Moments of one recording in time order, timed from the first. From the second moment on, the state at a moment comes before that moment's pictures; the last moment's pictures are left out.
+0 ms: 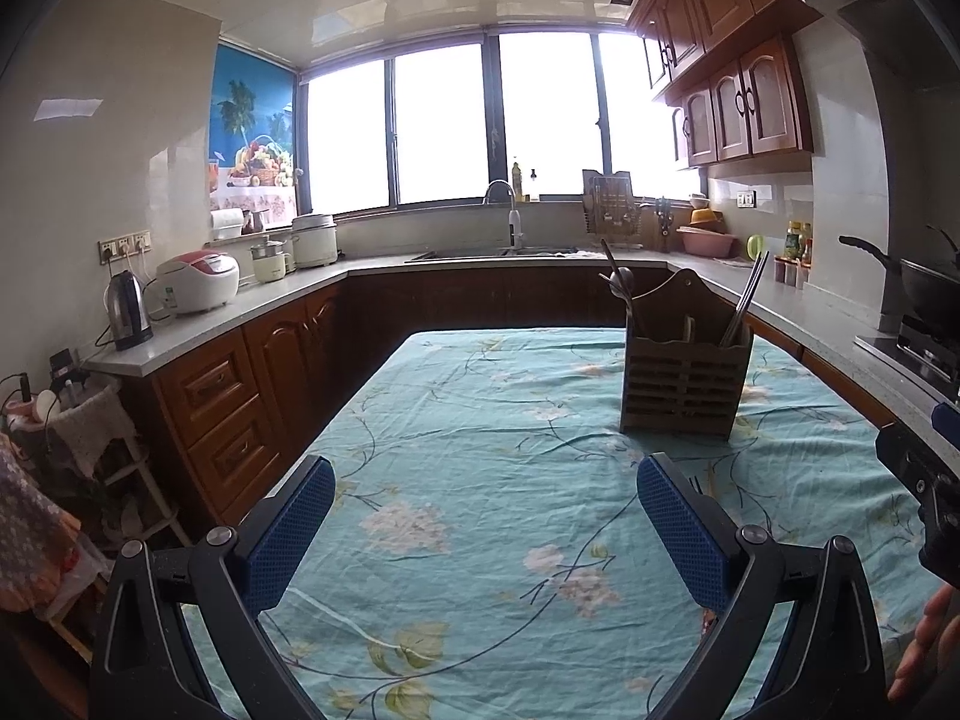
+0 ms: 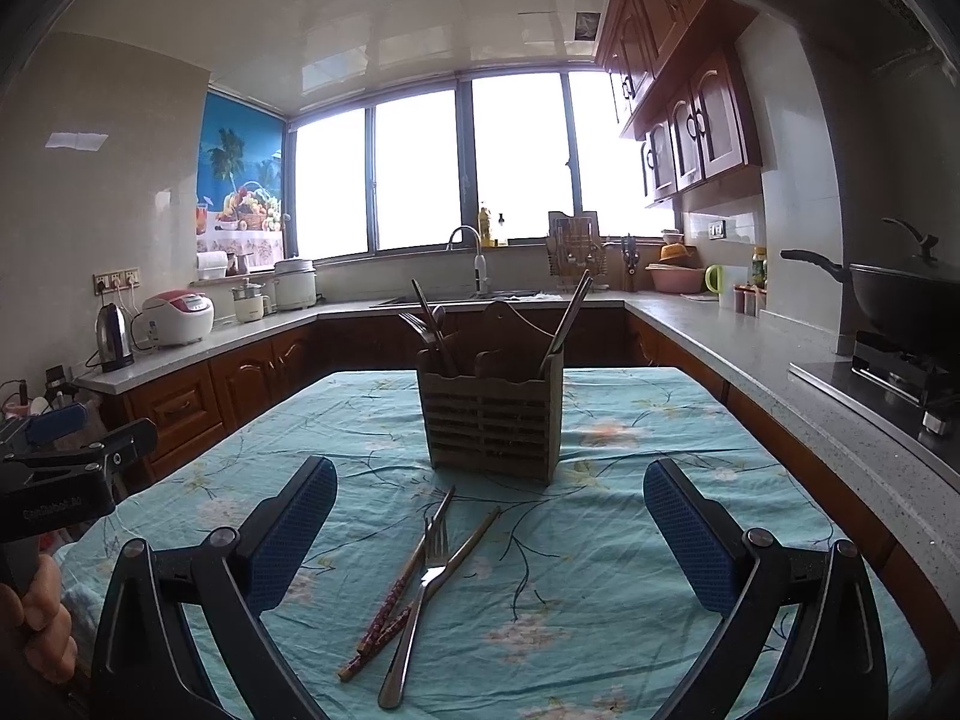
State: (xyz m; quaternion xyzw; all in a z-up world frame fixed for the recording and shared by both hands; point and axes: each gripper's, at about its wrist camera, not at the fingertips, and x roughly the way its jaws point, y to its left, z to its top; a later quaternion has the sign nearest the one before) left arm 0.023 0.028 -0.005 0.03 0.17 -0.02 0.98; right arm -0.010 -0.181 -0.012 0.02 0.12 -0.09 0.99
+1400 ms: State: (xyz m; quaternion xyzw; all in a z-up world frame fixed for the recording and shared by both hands) left arm 0.019 0.019 -0.008 0.03 0.17 -0.03 0.99; right arm -0.007 -0.179 -0.011 0.03 0.12 -0.08 0.99
